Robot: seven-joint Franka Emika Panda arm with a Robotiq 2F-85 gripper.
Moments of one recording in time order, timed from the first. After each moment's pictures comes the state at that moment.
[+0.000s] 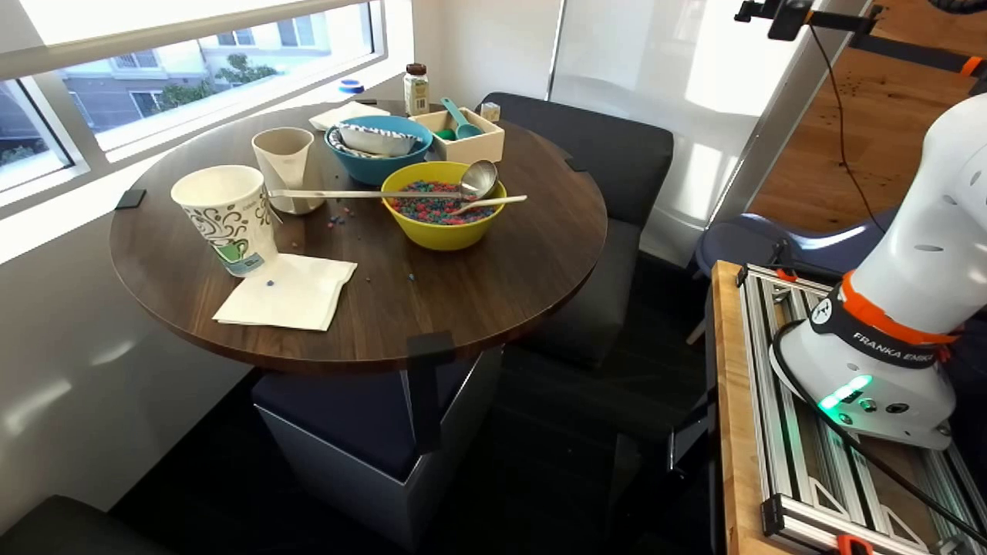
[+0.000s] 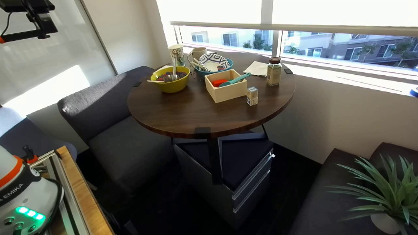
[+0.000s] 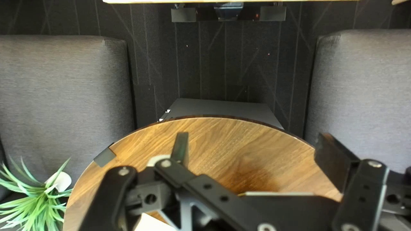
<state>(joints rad) 0.03 -0.85 0.08 -2.41 -0.03 1.53 0.07</state>
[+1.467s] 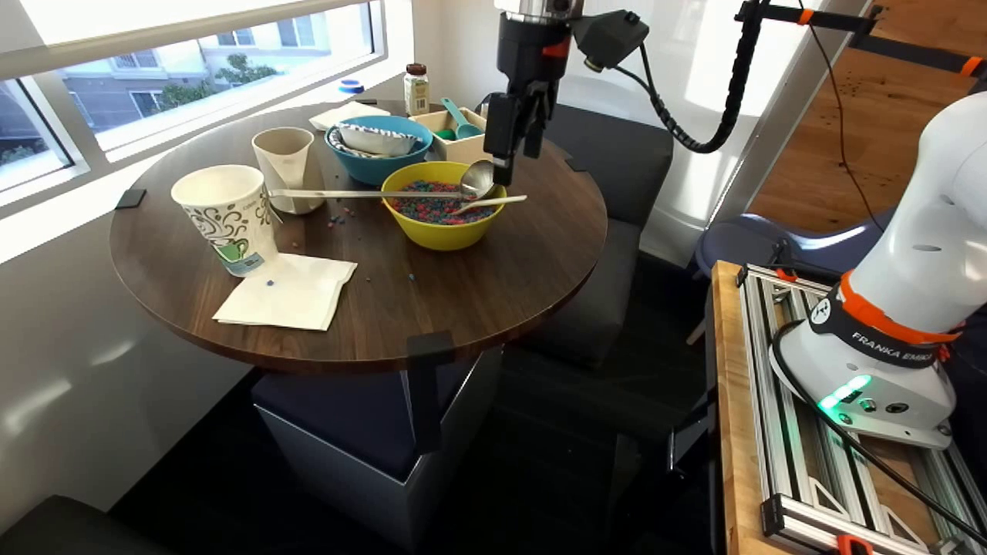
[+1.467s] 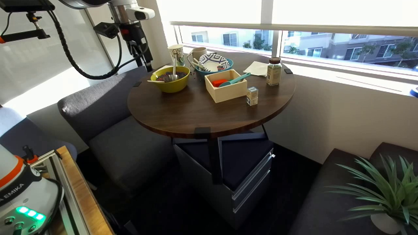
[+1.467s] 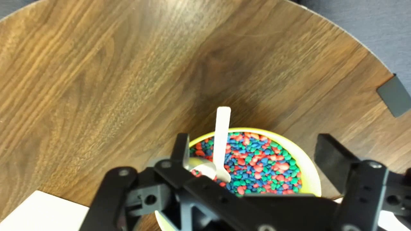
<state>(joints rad) 0.04 -0.12 0.10 -2.30 0.01 2.19 0.20</state>
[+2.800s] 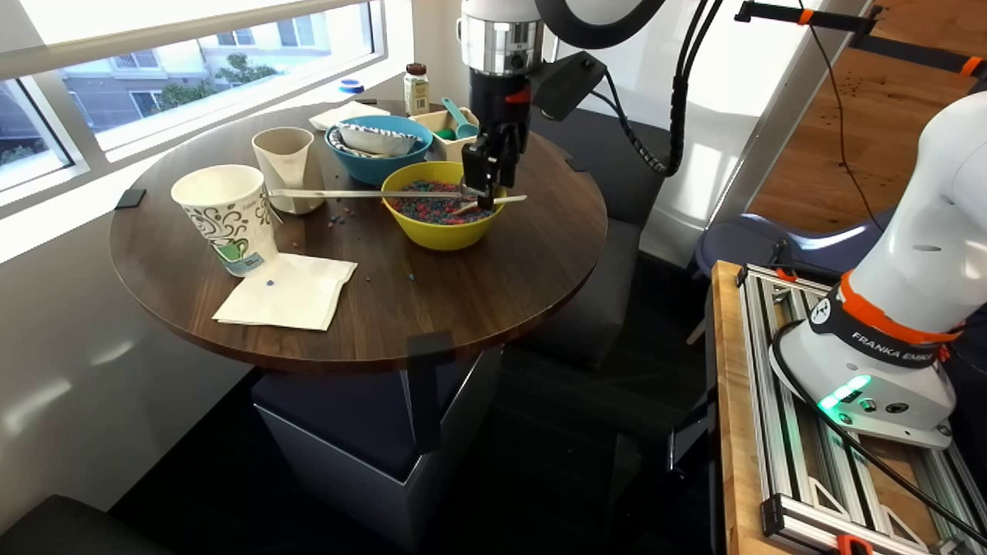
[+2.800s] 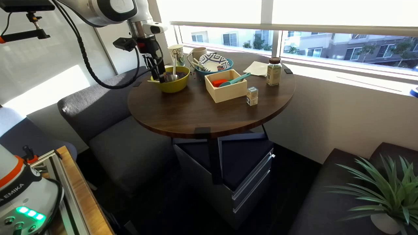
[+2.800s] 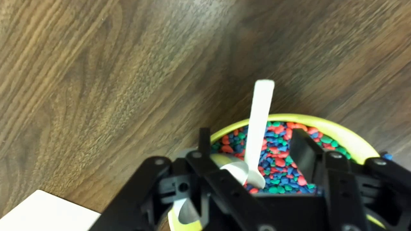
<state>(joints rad) 0.05 0.05 0.08 -2.23 -0.12 2.26 0.28</state>
